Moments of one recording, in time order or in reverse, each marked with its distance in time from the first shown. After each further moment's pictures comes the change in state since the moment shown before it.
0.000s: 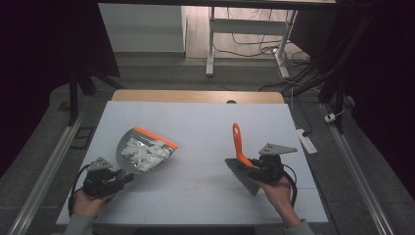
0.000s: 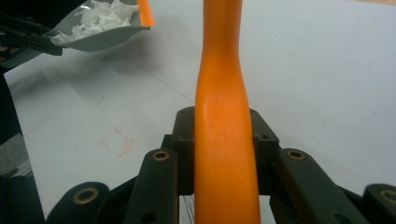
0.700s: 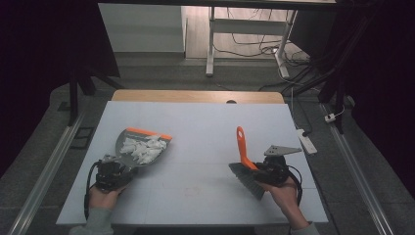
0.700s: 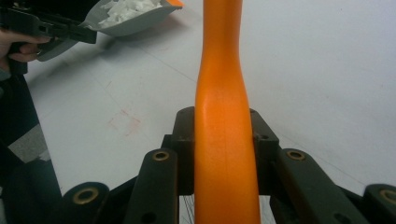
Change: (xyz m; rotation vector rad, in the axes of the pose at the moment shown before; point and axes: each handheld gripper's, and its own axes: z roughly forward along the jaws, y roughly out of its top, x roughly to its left) left arm -0.007 0.011 0.035 0.023 0.170 -0.183; right arm -0.011 -0.008 -0.010 0.053 0.046 0.043
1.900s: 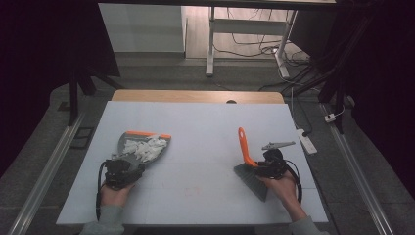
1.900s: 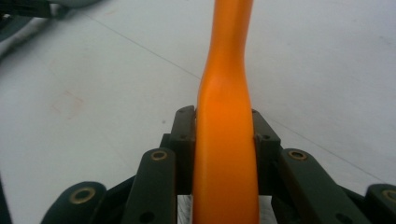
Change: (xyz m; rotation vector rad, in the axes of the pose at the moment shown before) left arm -0.010 0.001 0.022 -0.019 0.059 -0.069; right arm -0.045 -0.009 0.026 0.159 -0.052 0.108
